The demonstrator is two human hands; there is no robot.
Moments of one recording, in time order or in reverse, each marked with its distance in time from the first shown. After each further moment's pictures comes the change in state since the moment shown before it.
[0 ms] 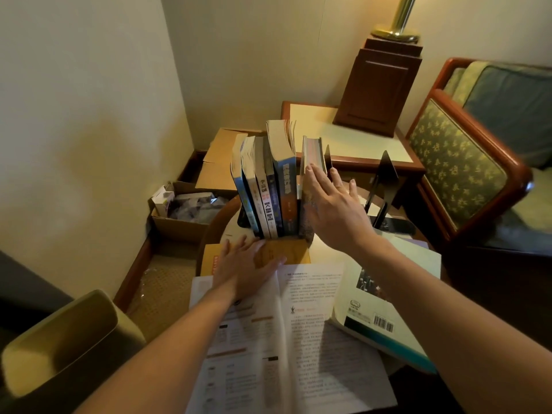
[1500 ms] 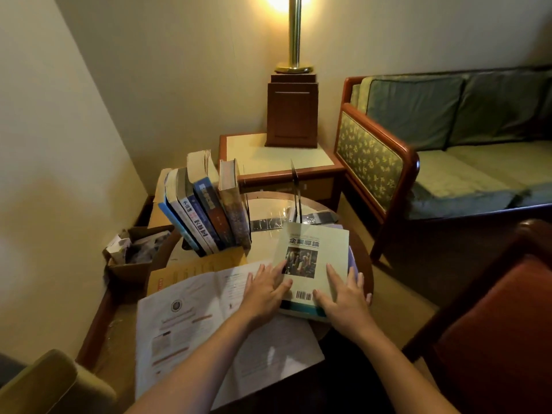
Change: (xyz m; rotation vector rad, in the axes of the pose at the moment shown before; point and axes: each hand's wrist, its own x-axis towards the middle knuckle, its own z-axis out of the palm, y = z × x) left_hand -0.052 0.165 0.050 -0.339 -0.213 0.159; right_hand -0.229 0.074 0.044 0.443 -0.082 0.738
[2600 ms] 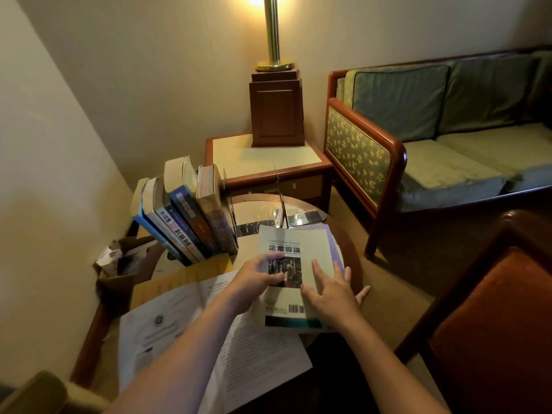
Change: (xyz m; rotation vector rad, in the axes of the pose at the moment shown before) left_hand 0.022 0.051 -0.031 -0.734 -0.149 -0.212; right_hand 0.018 -0.006 -0.013 -0.069 -0.032 0.044
